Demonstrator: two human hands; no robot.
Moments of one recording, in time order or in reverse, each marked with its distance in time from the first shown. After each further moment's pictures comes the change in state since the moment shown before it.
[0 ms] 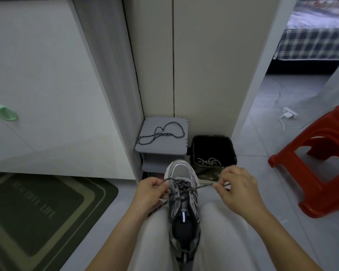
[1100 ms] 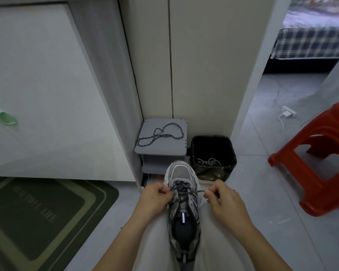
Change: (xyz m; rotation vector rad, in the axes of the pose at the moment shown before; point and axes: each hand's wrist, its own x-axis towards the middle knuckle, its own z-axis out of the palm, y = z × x) left_hand 0.001 -0.011 0.006 0.319 -0.027 0.152; right_hand -0.027 -0.020 0.021 0.245 -0.140 0.183
